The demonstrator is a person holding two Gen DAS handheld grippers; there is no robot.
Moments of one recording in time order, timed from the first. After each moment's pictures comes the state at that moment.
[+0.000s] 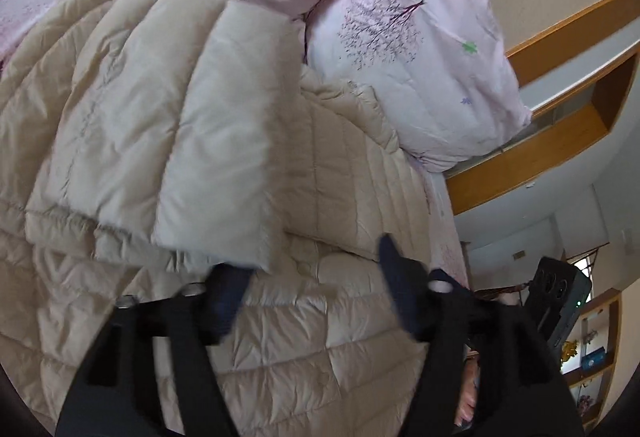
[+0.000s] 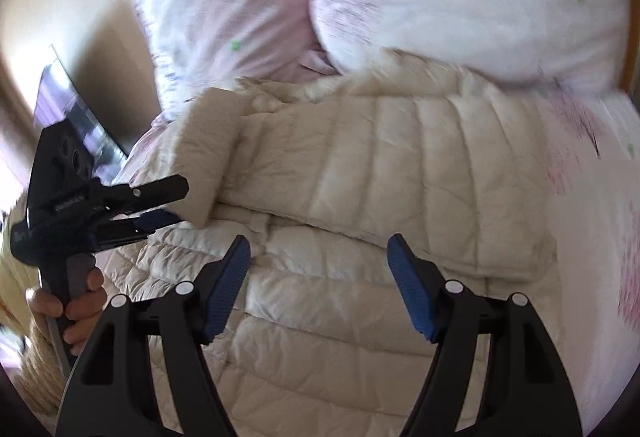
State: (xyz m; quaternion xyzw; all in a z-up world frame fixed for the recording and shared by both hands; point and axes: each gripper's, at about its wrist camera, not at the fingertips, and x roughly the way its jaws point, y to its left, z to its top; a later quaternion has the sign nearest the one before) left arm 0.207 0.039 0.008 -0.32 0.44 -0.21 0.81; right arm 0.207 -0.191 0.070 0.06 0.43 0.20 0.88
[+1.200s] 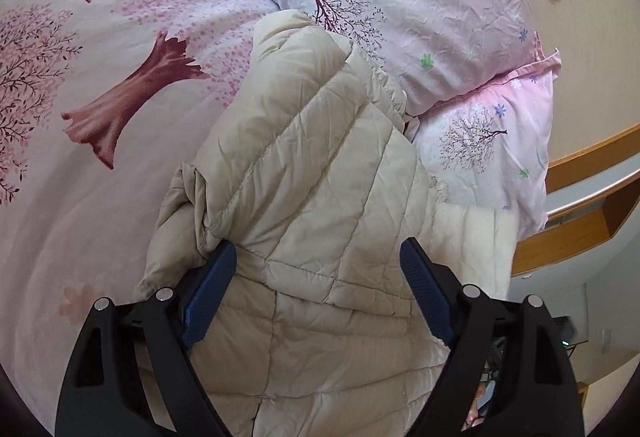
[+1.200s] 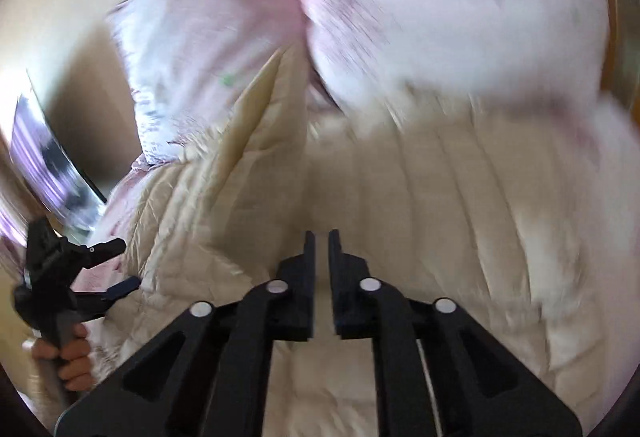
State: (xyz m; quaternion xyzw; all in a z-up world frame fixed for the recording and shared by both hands) left arm 0.197 0.177 -0.043 -0.43 0.41 -0.10 0.80; right arm 0.226 -0.165 0.060 0.12 0.41 0.13 0.89
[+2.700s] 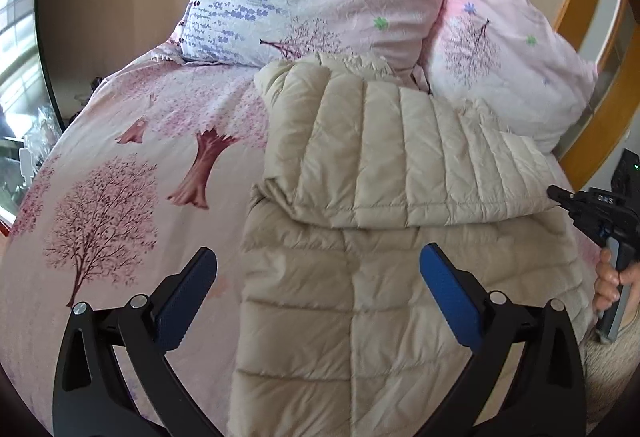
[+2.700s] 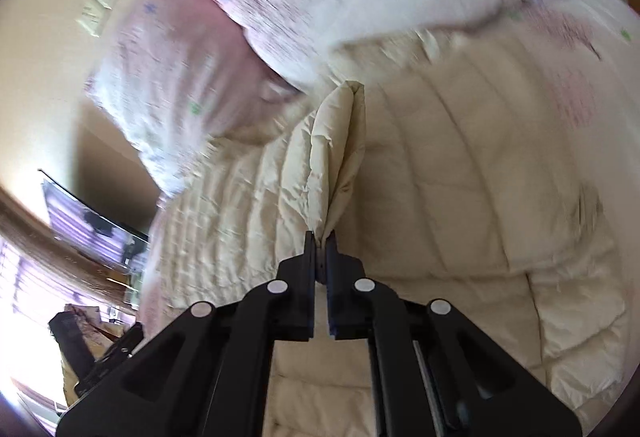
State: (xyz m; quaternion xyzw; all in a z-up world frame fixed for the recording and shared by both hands) left arm 0.130 0.141 0.008 -0.11 0.41 -0.03 0.91; right arm 0.247 -0.242 0.030 0.27 0.45 0.15 0.84
